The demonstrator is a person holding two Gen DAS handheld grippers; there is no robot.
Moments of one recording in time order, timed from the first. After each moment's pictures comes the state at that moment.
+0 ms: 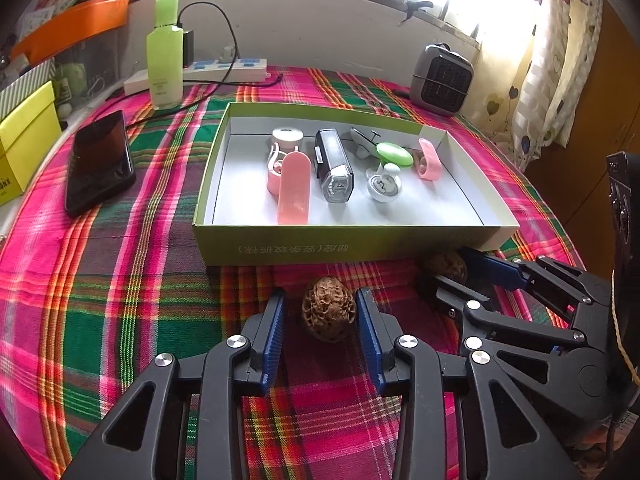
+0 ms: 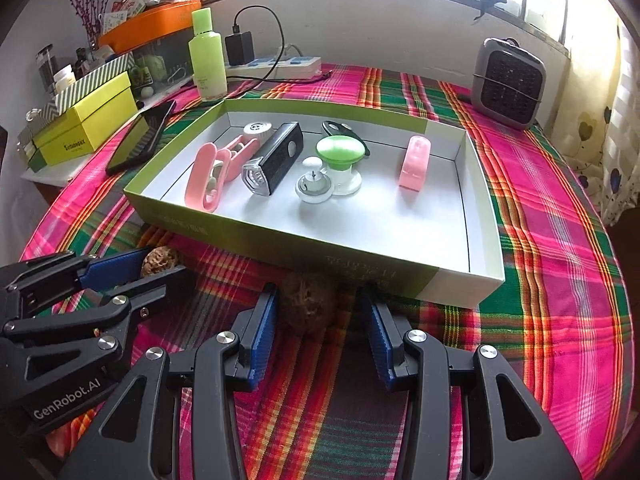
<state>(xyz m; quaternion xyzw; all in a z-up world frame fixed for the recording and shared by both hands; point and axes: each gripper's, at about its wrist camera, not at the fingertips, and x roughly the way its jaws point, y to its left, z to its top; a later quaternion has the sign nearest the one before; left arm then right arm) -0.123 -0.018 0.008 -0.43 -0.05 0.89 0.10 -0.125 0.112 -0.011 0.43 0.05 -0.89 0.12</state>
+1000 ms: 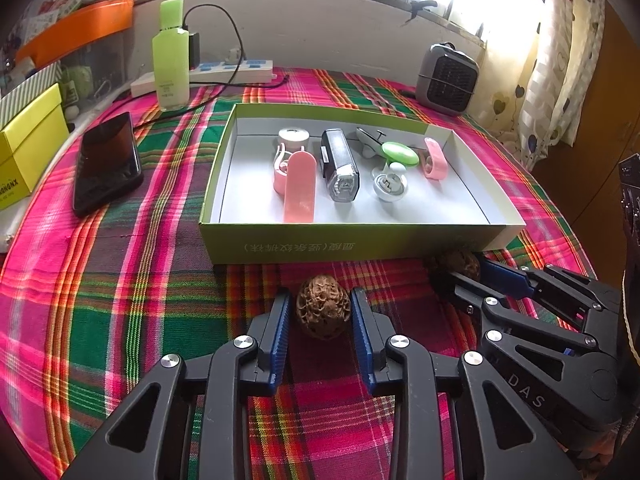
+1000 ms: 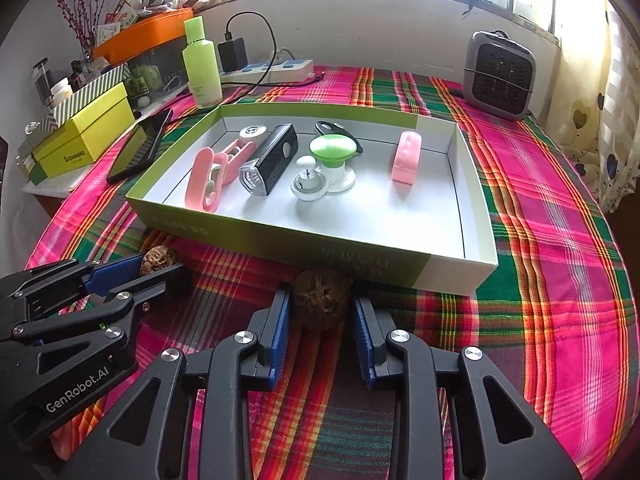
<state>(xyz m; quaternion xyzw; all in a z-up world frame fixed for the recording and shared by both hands) -0.123 -0.019 0.007 -0.43 -0.05 0.90 0.09 -0.121 0.117 -0.009 0.43 0.03 -0.89 0.12</state>
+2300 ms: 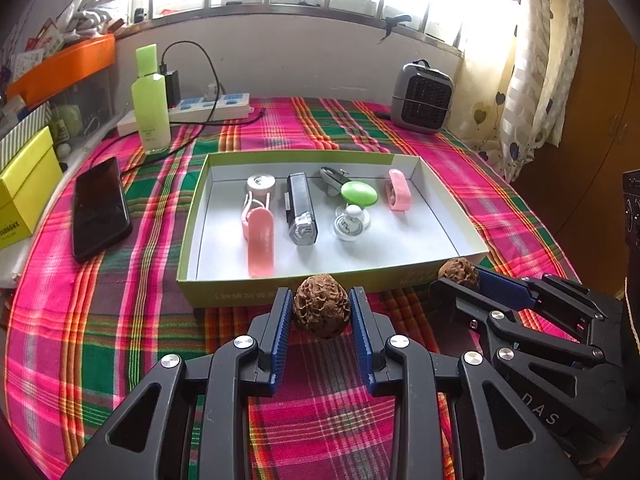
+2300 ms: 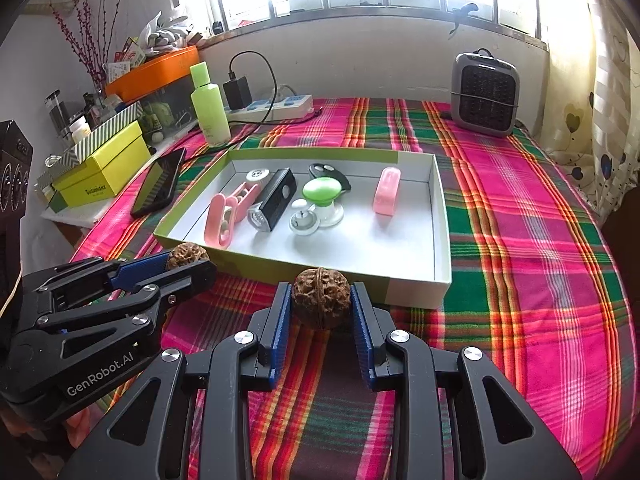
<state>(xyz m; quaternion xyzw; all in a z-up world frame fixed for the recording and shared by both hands) -0.121 0.004 0.042 -0.40 -0.03 0.91 0.11 -0.109 0.140 0.022 0.39 -0.01 -0.91 0.14</state>
